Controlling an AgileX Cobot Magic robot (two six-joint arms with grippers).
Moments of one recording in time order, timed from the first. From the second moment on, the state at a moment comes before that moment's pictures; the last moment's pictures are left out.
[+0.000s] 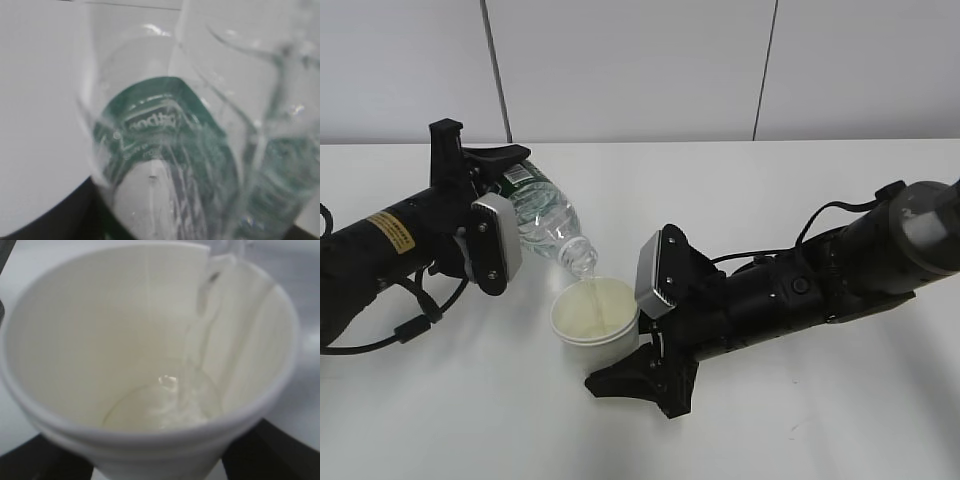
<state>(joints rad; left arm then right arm) -0.28 1.95 -0.70 0.39 -1.11 1.36 0.37 2.09 -0.96 -1.40 -0.83 0.62</state>
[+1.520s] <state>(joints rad) -0.28 1.95 -0.70 0.39 -1.11 1.39 0.38 2.09 -0.96 -1.41 -0.78 0.64</state>
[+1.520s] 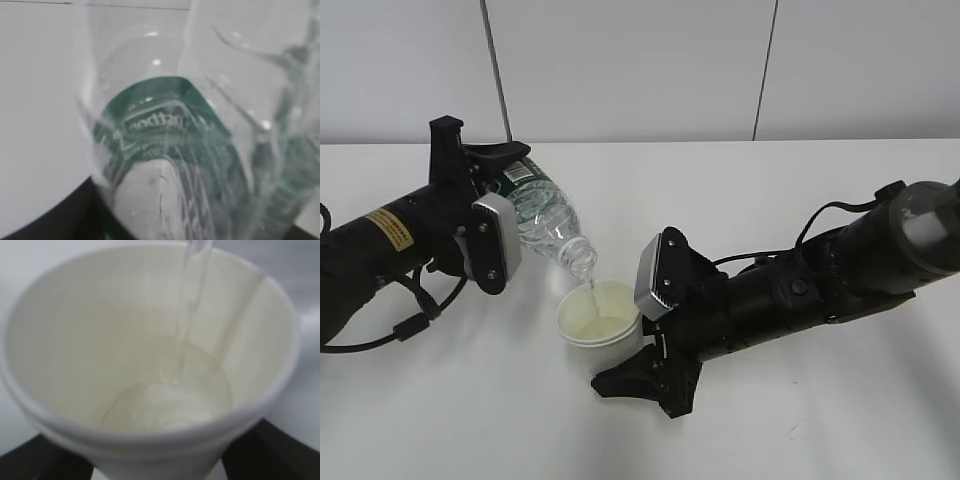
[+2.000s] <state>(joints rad) -0.28 1.93 -0.70 0.39 -1.12 1.40 0.38 2.09 -0.96 -1.43 -0.77 0.66</state>
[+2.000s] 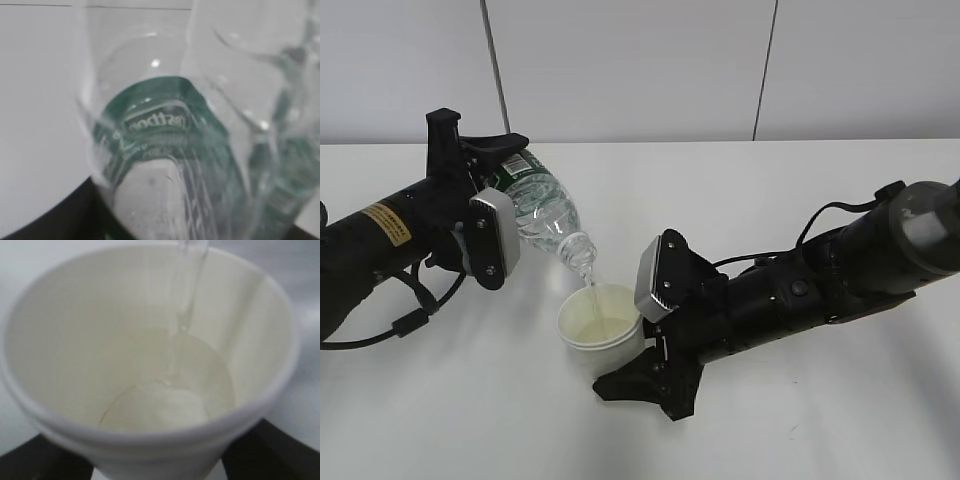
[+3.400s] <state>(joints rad) -0.28 1.93 -0.68 0.29 -1.12 0.14 0.38 2.09 -0.96 -1.22 -0.85 0.52</state>
